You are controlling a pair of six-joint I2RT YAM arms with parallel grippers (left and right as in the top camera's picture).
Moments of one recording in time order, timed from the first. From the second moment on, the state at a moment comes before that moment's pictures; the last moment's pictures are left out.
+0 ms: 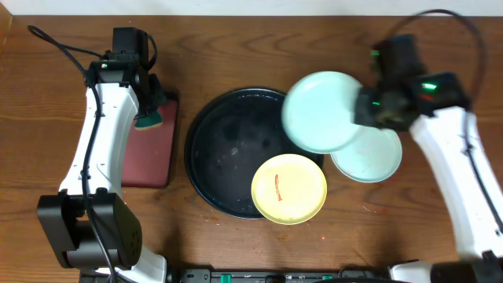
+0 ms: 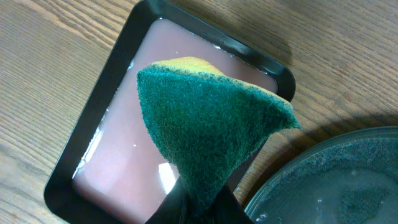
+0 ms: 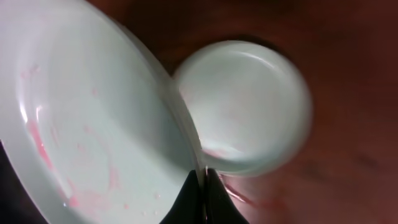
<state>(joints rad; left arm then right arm) 0.03 1.73 1.52 -1.02 -0.22 -0.39 0.17 1.54 1.55 -1.26 0.06 0.40</state>
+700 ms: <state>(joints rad) 0.03 1.73 1.52 -1.02 -0.22 -0.39 -0.10 1.53 1.10 -0.97 0.14 0.40</state>
